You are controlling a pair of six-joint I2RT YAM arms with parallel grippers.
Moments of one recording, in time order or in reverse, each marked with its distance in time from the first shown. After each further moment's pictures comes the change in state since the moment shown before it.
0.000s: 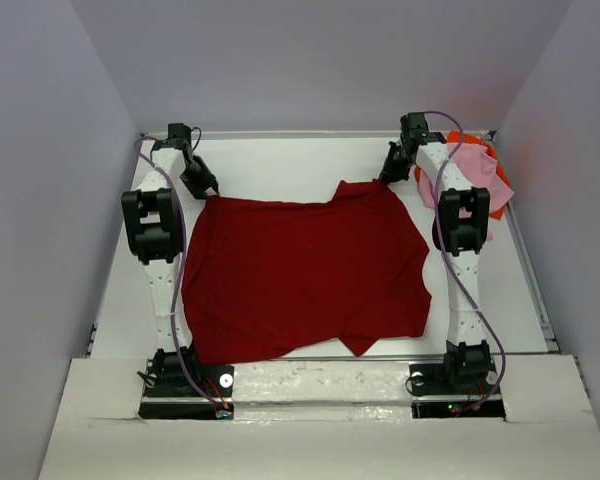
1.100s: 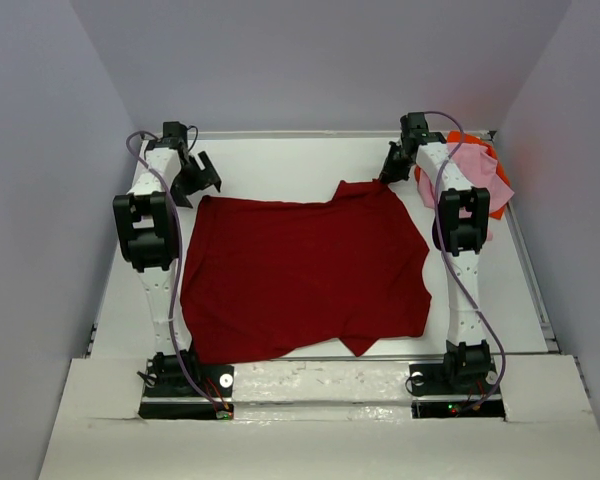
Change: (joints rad) left arm 0.003 -0.132 -0.108 -0.030 -0.092 0.093; right arm 0.000 0.000 0.000 0.000 0.001 0.011
